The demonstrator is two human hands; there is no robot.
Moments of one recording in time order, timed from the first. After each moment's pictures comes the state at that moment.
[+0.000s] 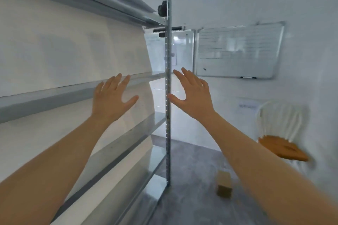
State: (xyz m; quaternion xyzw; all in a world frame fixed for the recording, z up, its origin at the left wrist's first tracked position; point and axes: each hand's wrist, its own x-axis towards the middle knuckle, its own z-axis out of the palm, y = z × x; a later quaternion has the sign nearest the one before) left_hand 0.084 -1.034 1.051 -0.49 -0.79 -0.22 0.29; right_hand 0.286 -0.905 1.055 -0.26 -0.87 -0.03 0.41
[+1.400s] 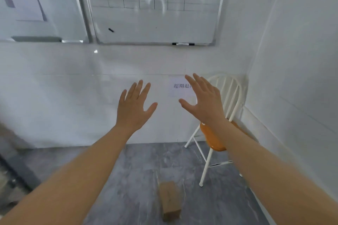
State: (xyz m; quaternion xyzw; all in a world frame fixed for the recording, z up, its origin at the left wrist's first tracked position) left_hand 0.127 -0.169 0.893 -0.72 -0.63 -0.26 0.09; right_hand 0.342 -0.163 0.920 -0.55 -0.77 -0.06 0.30
